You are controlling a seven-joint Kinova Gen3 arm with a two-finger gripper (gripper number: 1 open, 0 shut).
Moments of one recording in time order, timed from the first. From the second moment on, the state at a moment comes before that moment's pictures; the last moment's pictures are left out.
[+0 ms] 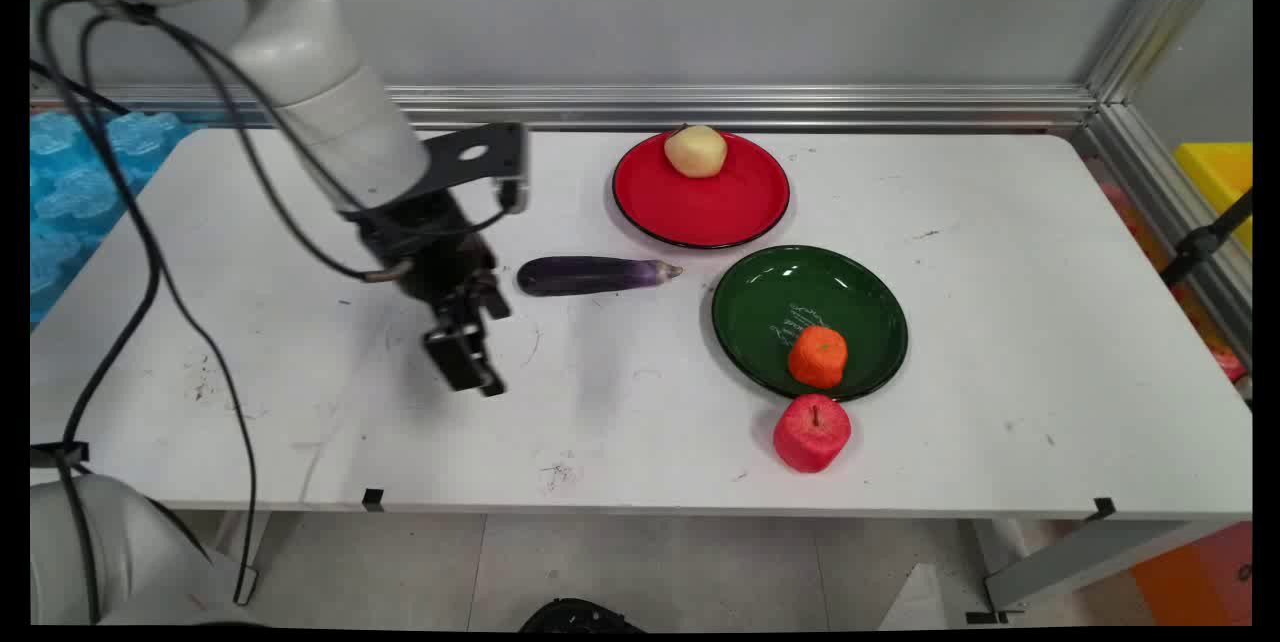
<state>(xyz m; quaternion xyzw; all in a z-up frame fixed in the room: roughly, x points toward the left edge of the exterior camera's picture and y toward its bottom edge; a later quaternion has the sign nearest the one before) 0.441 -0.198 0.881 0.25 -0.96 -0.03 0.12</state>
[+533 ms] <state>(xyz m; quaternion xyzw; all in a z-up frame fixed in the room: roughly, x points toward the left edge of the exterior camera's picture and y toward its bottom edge) 0.370 -0.251 0.877 0.22 -0.96 0.03 0.17</state>
